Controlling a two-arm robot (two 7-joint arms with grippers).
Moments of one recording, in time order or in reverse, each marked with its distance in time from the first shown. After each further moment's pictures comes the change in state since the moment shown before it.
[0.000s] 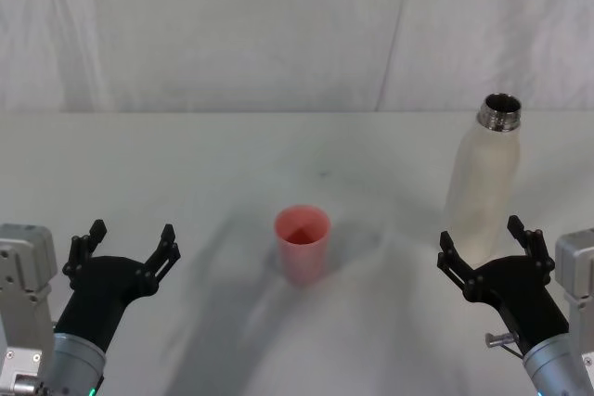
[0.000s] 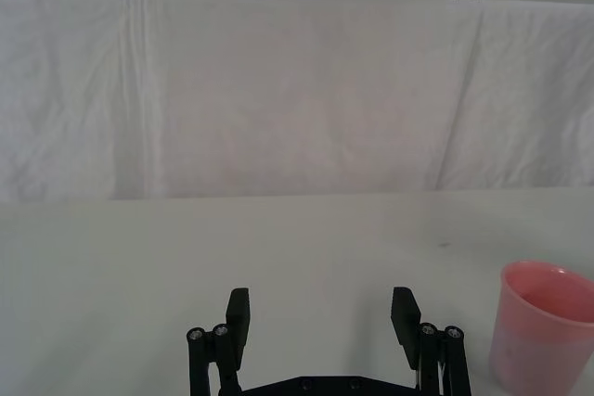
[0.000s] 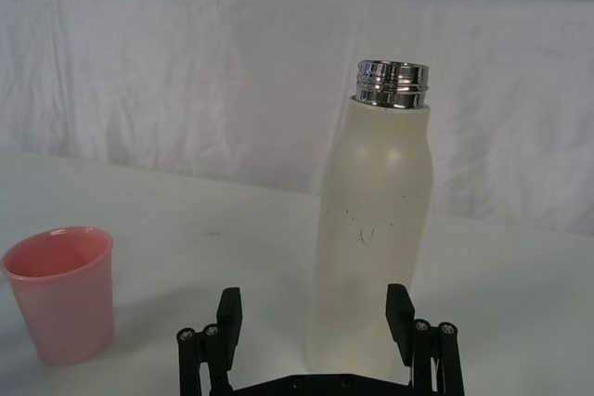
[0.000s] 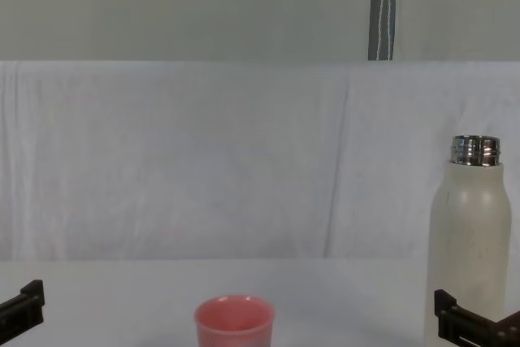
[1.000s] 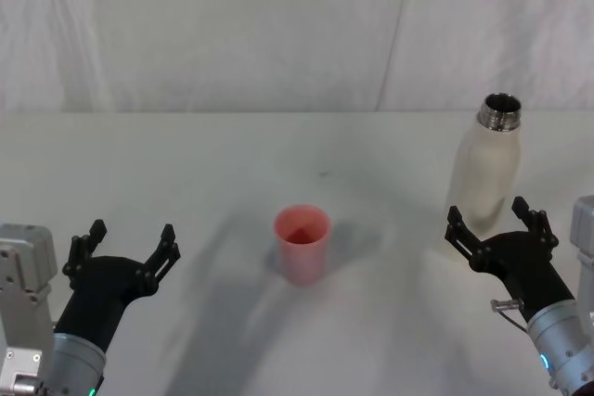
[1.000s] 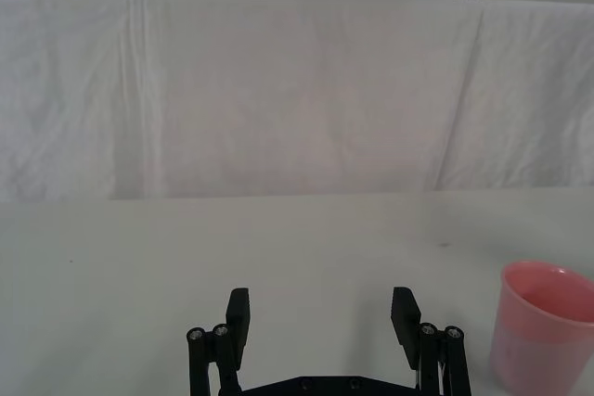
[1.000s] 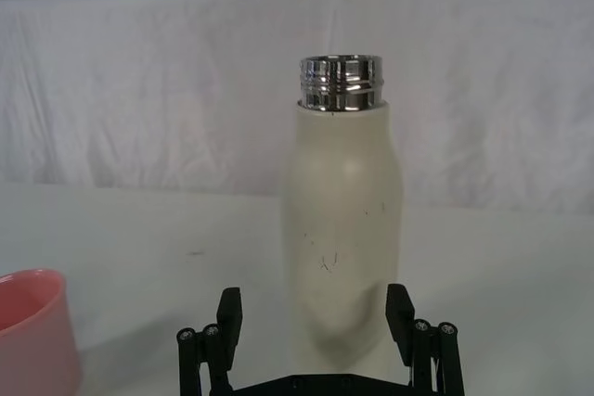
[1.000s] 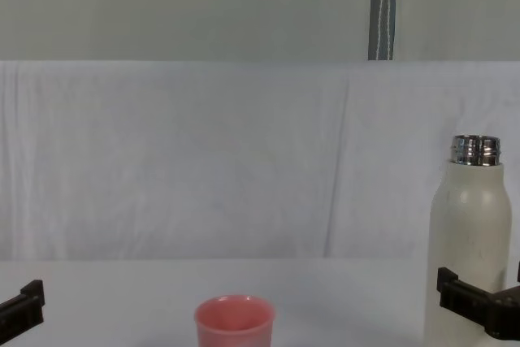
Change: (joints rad) left arm 0.000 0.000 0.000 0.000 0.000 0.000 0.000; right arm 0.091 -0.097 0.100 0.090 0.045 0.040 0.109
